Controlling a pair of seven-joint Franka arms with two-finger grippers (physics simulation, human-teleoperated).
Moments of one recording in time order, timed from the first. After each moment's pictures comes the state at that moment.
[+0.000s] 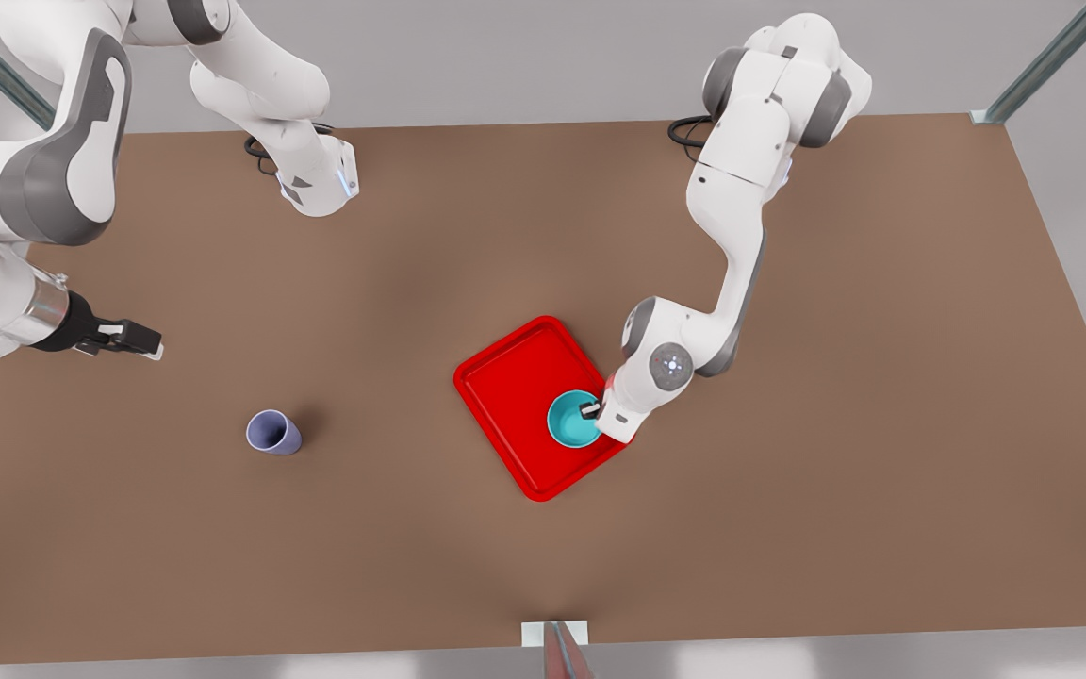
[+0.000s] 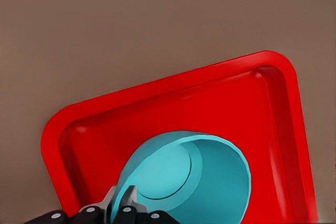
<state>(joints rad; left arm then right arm) -0.66 0.75 0.13 -1.54 -0.46 2.31 -0.55 -0.13 0.19 0.06 -1.35 0.02 1.47 0.05</state>
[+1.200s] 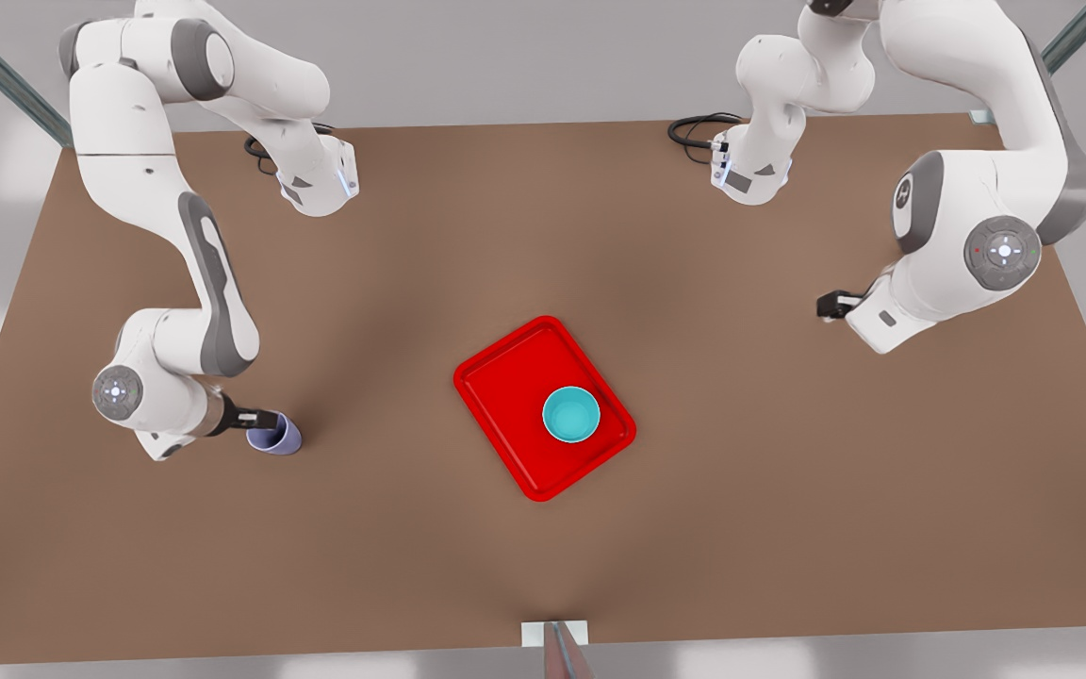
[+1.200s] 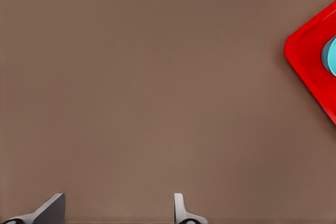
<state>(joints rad) -0.37 0.16 0.27 -1.54 0.04 1.46 0.04 -0.13 0.44 0.08 -1.82 0.02 2.13 0.04</state>
